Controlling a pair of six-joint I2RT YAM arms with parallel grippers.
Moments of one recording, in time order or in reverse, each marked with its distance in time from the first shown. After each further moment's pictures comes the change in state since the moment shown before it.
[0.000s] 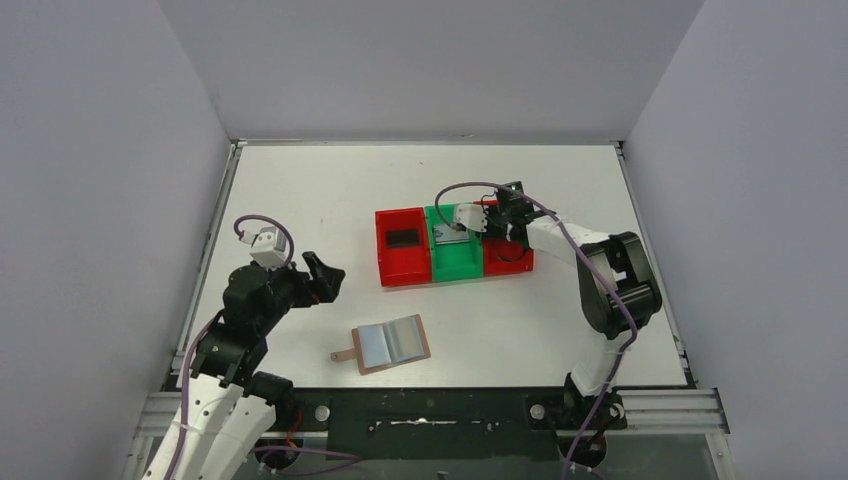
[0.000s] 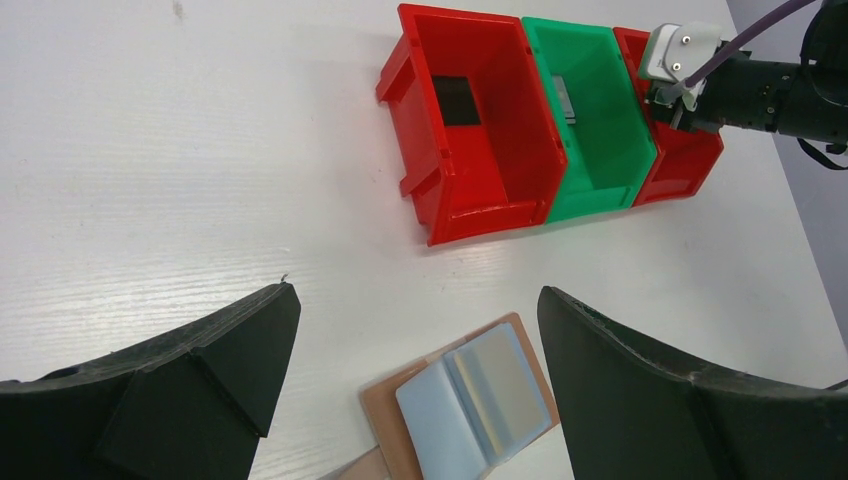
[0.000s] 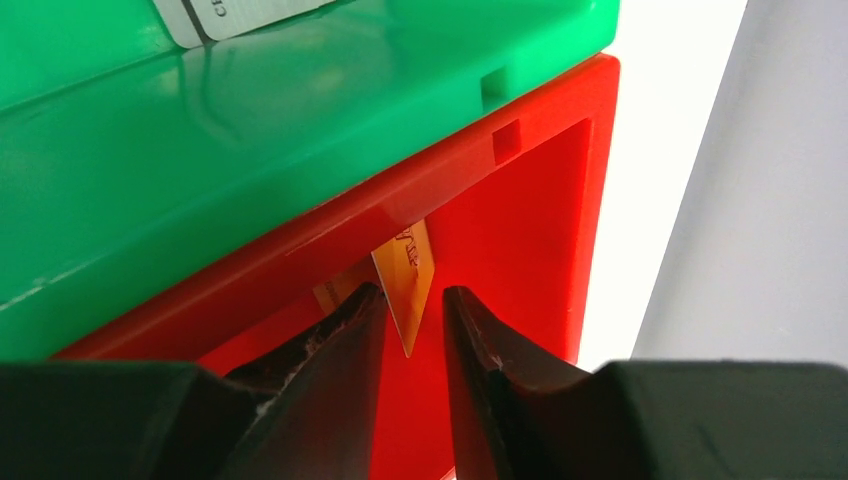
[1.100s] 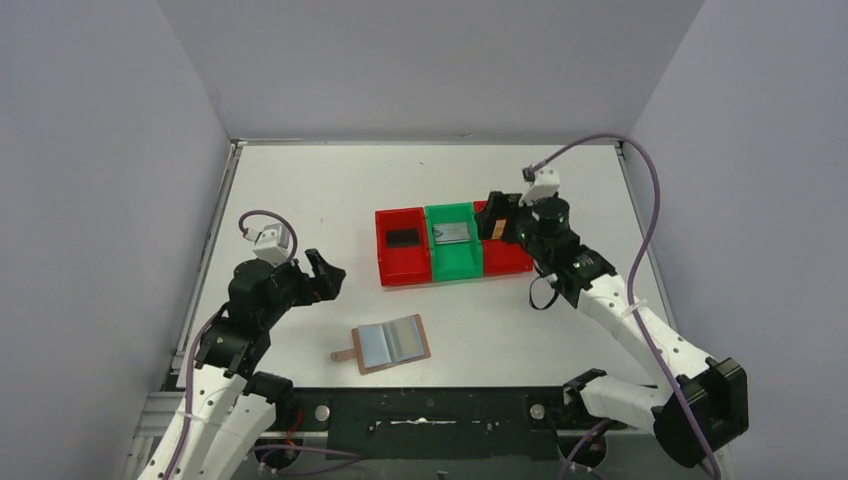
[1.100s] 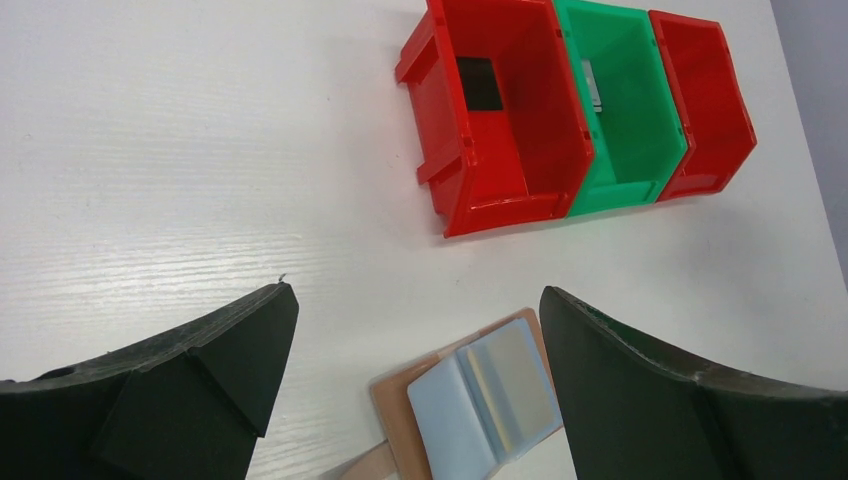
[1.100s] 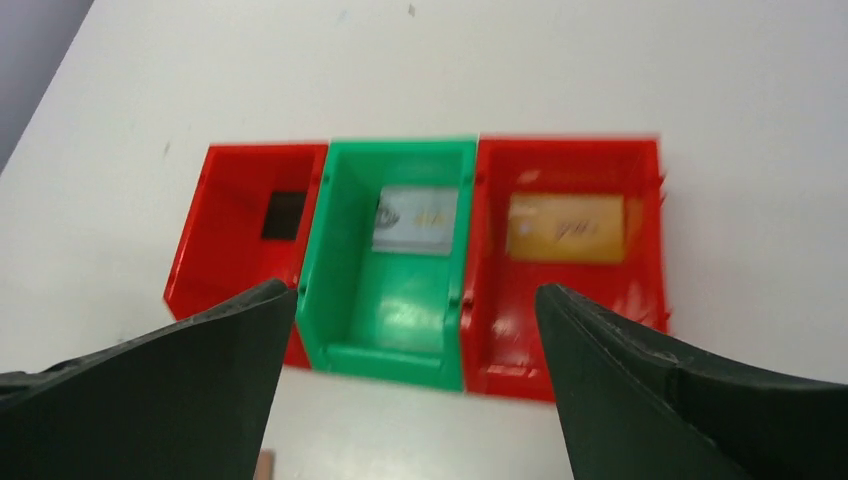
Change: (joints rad) left arm 0.016 0.051 -0.002 0.000 0.000 0.000; right arm 0.117 -0.678 -0.190 0.046 0.098 1.492
